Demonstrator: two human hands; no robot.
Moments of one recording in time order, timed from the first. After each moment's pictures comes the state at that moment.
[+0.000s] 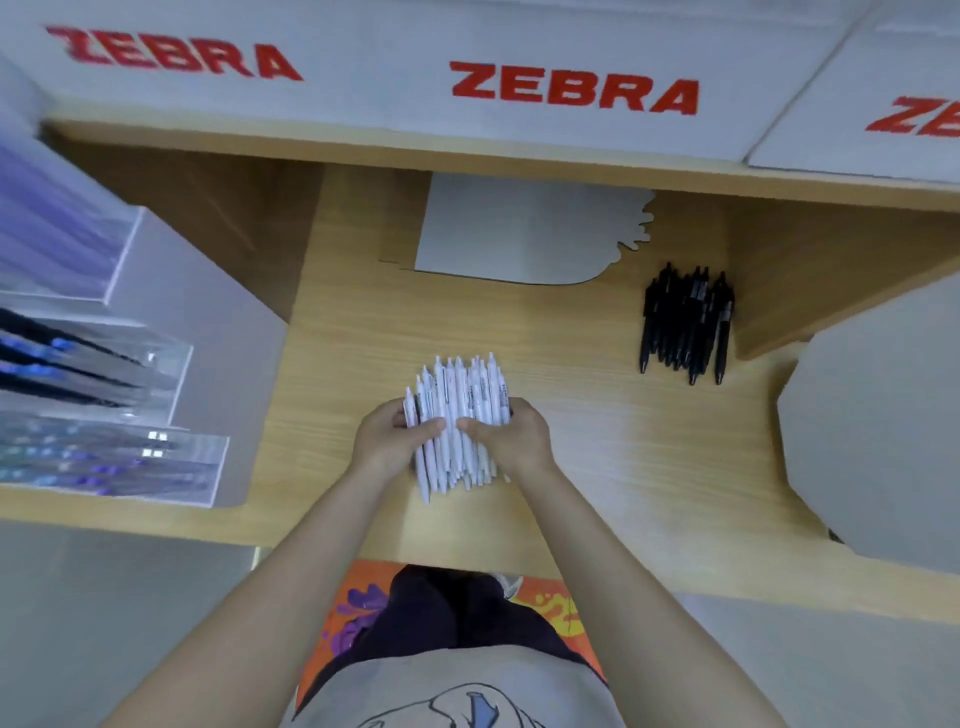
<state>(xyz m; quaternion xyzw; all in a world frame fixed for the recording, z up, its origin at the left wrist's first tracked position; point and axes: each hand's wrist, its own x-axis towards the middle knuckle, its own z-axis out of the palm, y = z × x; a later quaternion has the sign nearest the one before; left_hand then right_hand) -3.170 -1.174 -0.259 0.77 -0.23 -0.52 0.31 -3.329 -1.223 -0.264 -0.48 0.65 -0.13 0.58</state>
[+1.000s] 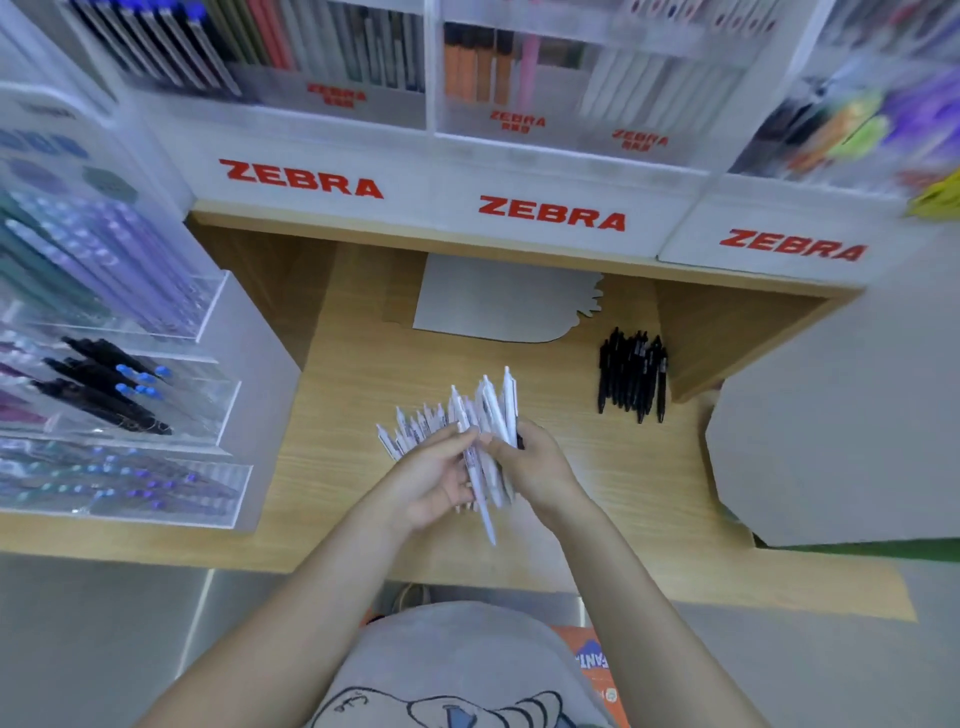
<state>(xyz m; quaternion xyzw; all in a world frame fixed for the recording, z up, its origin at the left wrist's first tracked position) -3.207 -1.166 -0.173 0.46 -0.08 -0.77 0.43 -3.347 -1.196 -0.147 -0.47 0.56 -0.24 0.64</state>
